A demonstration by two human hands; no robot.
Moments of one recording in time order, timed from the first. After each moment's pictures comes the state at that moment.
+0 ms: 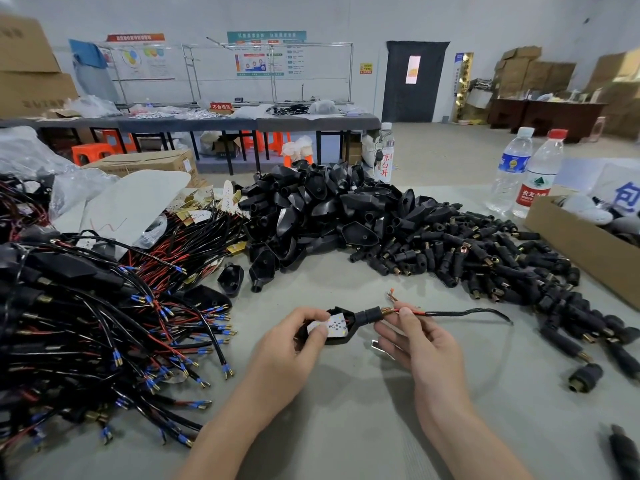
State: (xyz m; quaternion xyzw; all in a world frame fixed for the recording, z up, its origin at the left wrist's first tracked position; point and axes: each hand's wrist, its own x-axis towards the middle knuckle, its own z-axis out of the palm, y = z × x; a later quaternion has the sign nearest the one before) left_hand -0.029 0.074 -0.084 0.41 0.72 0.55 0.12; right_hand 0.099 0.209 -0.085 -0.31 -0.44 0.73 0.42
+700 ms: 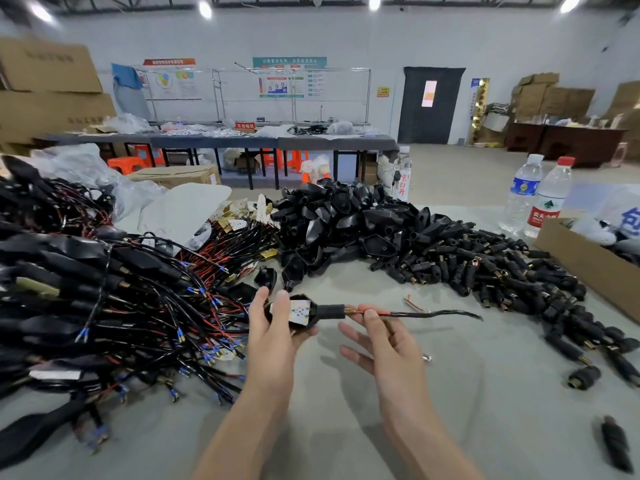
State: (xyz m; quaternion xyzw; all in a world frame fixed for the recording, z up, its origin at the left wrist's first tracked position) left_hand -0.016 0.038 -0.054 0.09 0.50 0.85 0.16; right_hand 0.088 0.123 -0.057 -0.22 -0.50 0.74 0.39
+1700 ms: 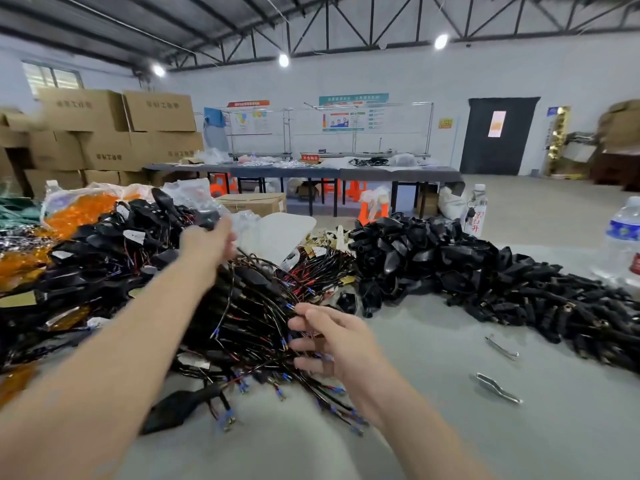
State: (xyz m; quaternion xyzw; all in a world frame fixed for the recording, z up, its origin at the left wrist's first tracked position) left_hand -0.178 -0.130 0.109 0.04 0.70 0.71 -0.05; right_hand 0.013 -0.004 0.025 -0.09 -0.59 0.80 0.11
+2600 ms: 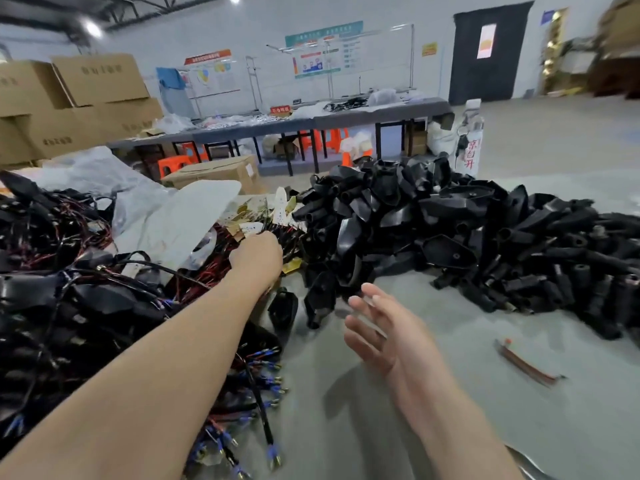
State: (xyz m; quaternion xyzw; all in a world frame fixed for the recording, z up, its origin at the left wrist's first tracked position) left_hand -0.295 0.137 -0.030 0.22 0.97 0.08 -0.10; right_hand -0.055 0.208 -0.068 -0.21 -0.36 0.88 0.21
